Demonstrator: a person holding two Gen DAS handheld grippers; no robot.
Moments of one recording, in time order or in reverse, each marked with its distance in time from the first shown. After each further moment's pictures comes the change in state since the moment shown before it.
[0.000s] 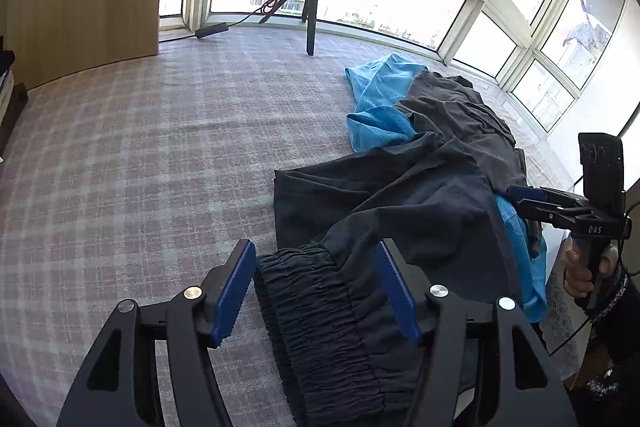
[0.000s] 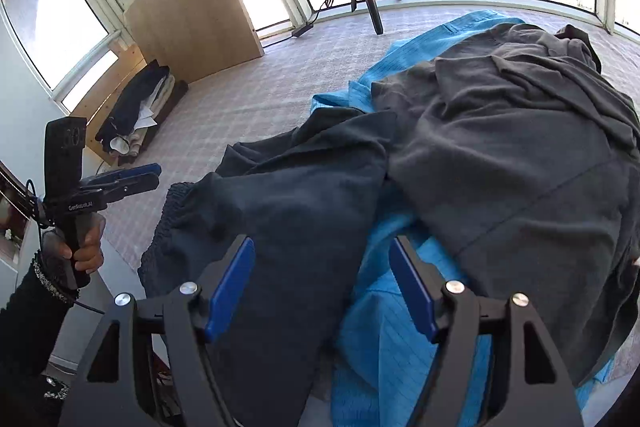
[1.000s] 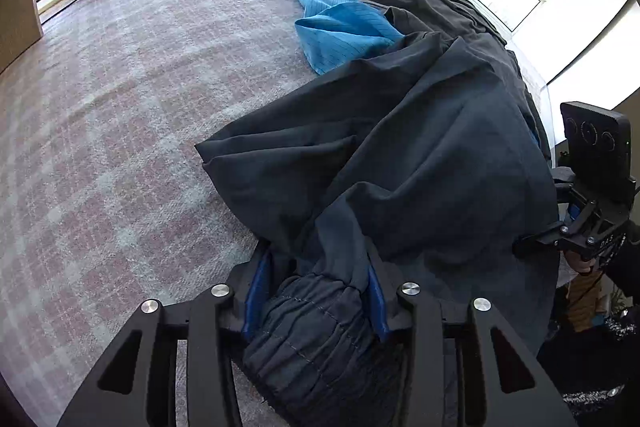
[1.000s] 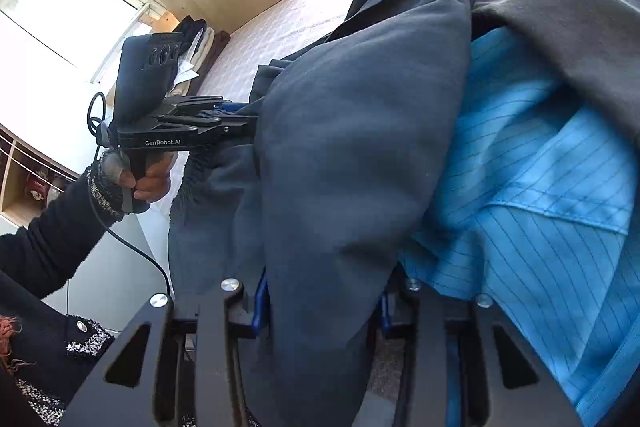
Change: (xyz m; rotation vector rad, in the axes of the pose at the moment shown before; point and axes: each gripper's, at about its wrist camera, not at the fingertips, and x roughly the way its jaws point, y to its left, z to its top) left arm 0.078 -0.014 0.009 0.208 0.255 -0.090; right arm 0.075 0.023 -0.030 0.030 0.165 0.245
